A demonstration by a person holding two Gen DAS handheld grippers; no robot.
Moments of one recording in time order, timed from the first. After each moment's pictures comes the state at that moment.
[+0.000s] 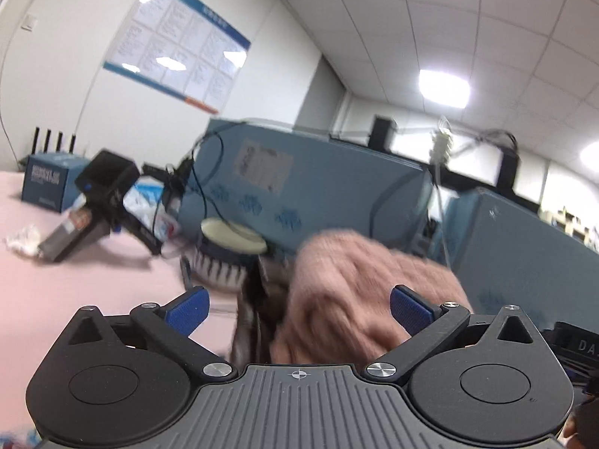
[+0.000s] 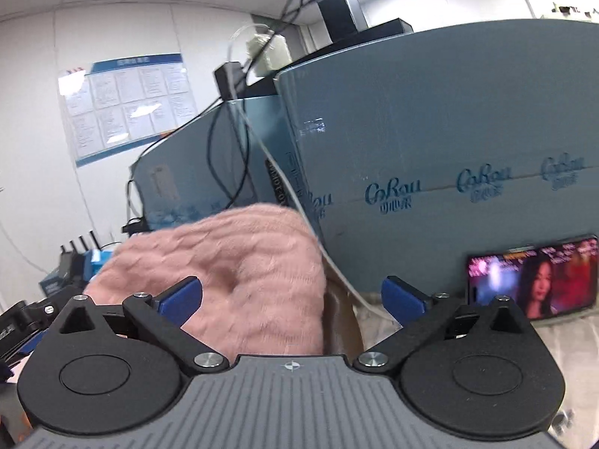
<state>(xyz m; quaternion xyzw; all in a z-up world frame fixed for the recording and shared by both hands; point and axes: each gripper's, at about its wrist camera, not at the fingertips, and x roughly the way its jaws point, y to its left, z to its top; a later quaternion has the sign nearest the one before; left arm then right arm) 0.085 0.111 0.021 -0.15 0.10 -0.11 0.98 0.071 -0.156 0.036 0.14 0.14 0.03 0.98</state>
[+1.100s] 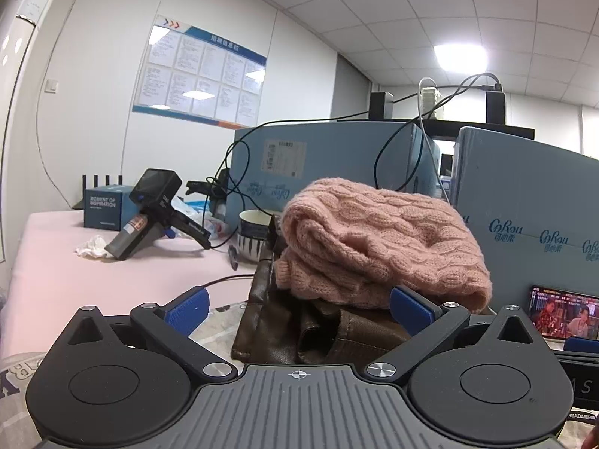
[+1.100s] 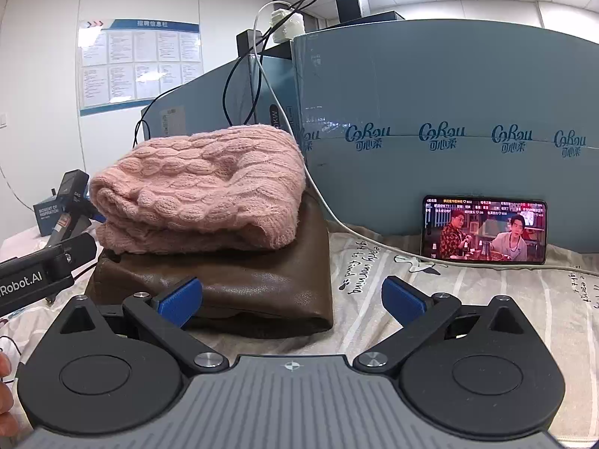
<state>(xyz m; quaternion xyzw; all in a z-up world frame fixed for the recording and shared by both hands) 0.013 0.055 -0.004 -0.06 0.09 -0.01 0.99 0.008 -0.147 -0.012 0.06 0.15 0.02 0.99</state>
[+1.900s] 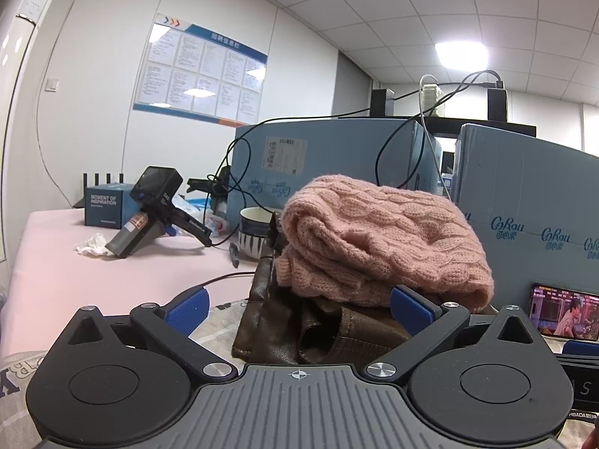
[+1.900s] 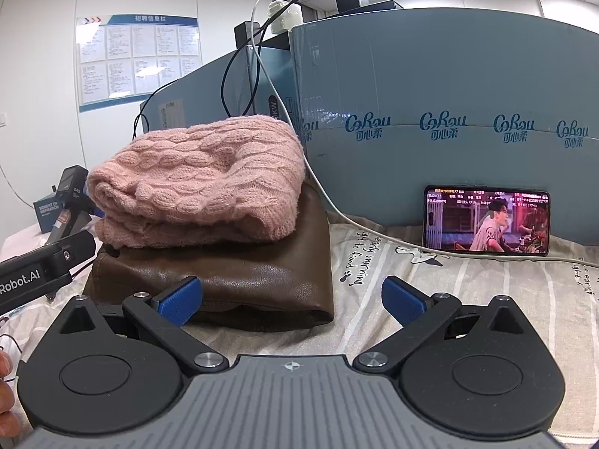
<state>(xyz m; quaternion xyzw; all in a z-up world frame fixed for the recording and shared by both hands) 0.014 0.054 -0.005 -0.05 0.09 -0.01 0.99 0.011 -0.149 -0.014 0.07 0.17 0.02 0.98</state>
